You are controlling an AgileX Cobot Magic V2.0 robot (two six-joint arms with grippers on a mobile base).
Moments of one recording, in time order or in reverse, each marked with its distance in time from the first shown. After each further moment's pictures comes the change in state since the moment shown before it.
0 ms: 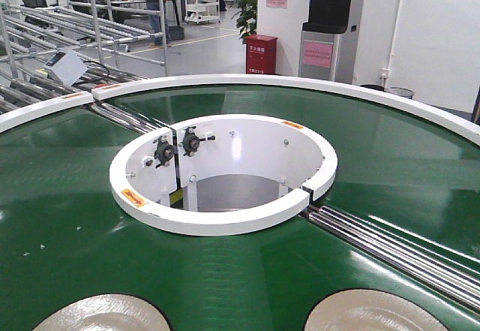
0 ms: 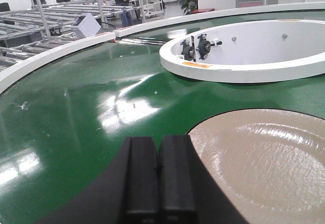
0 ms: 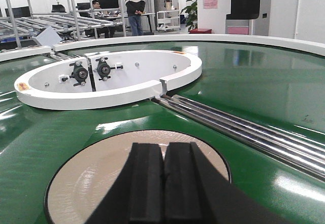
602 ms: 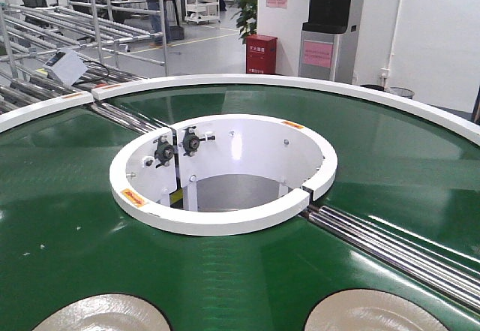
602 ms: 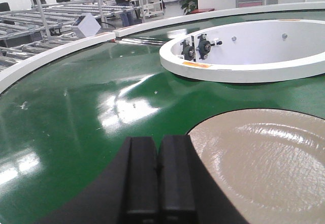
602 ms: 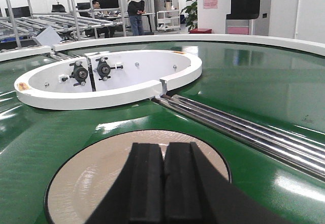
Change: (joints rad) left arm 0.000 0.000 0.000 0.000 0.000 0.000; right arm 0.000 0.000 0.000 0.000 0.000 0.000
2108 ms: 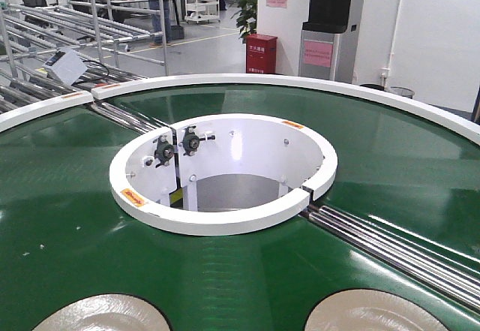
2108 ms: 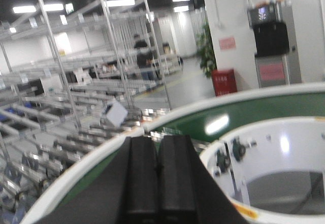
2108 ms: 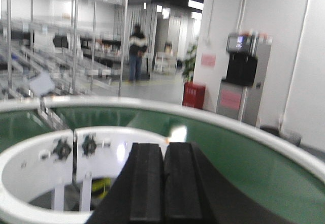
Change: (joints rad) left arm 0.000 0.795 -0.919 0.084 -0.052 0.016; right arm 0.000 0.852 -0.859 0.051 -0.116 -0.219
